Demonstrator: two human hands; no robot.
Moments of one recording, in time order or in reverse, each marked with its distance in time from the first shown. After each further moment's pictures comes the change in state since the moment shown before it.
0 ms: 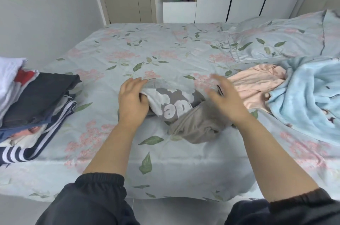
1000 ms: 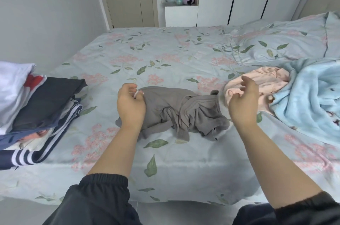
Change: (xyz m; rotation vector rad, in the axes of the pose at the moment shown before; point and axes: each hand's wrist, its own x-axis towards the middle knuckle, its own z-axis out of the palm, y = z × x) left_hand 0.007 -0.001 0.001 -0.249 0.218 -0.435; right_hand -0.005 0.005 0.000 -0.031 0.485 0.129
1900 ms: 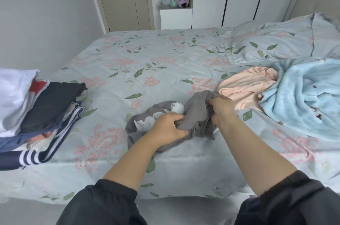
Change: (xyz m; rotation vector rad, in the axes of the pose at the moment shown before) left_hand -0.075 0.019 0.016 0.186 -0.972 0.231; right_hand -0.012 -0.022 0.020 0.655 -0.180 0.787
